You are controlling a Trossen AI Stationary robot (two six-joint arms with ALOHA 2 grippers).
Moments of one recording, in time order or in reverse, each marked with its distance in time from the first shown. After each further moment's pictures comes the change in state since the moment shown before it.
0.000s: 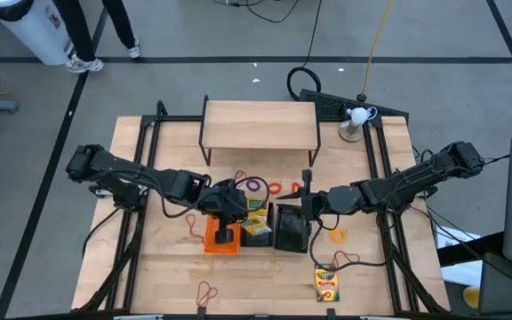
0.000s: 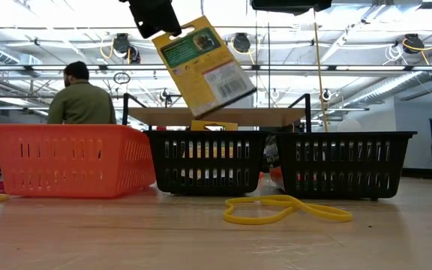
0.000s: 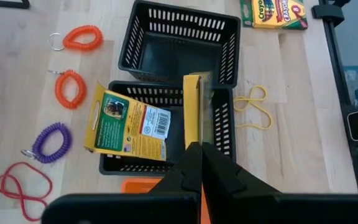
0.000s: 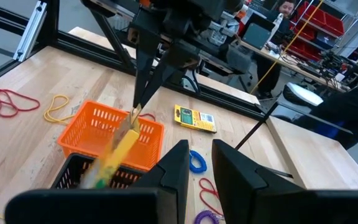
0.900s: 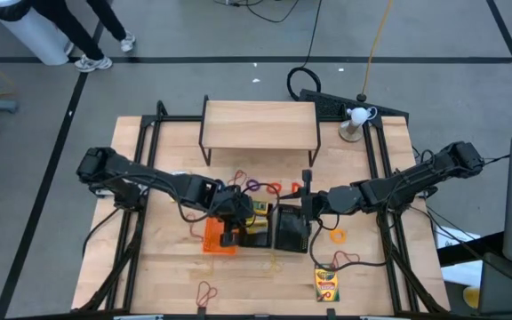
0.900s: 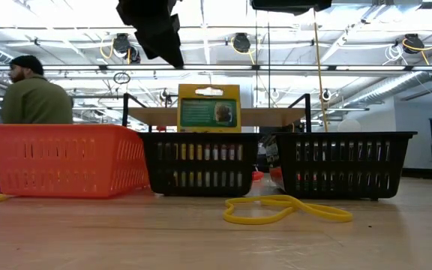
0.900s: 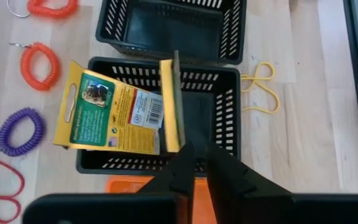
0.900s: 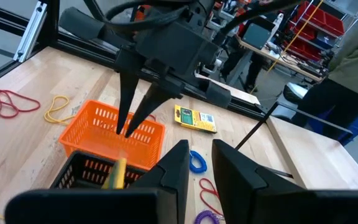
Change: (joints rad) left arm 0.017 0.100 0.000 0.002 0.070 0.006; right arm 0.000 0.000 0.000 0.000 0.000 0.002
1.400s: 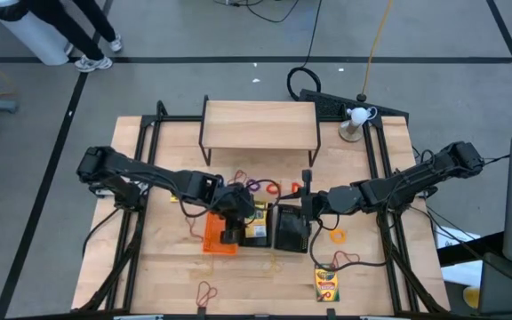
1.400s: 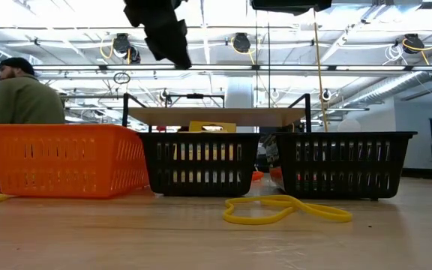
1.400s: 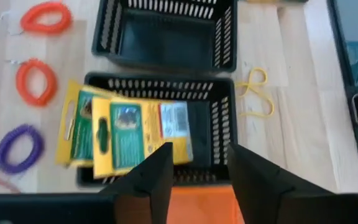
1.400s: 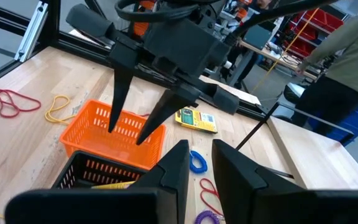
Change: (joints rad) left arm 0.033 -0.011 0.000 0.013 0.050 0.064; right arm 0.000 0.000 0.000 0.000 -0.003 -0.001
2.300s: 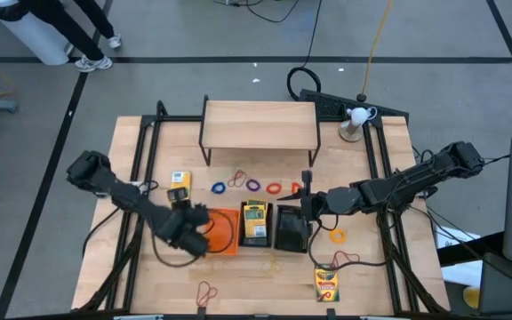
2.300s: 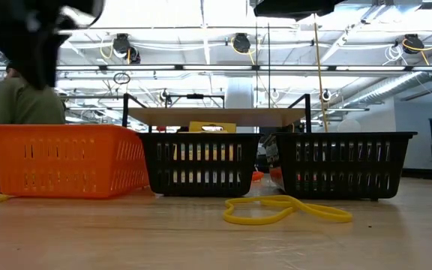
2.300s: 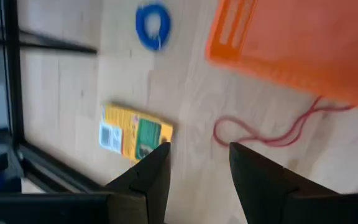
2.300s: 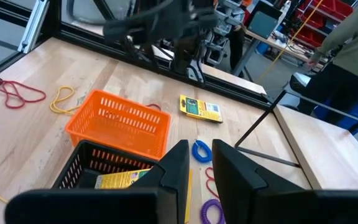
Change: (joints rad) left arm -0.366 -0.038 -0.109 -0.797 -0.443 -0.642; right arm 0.001 0.000 0.000 -0.047 -0.005 0.038
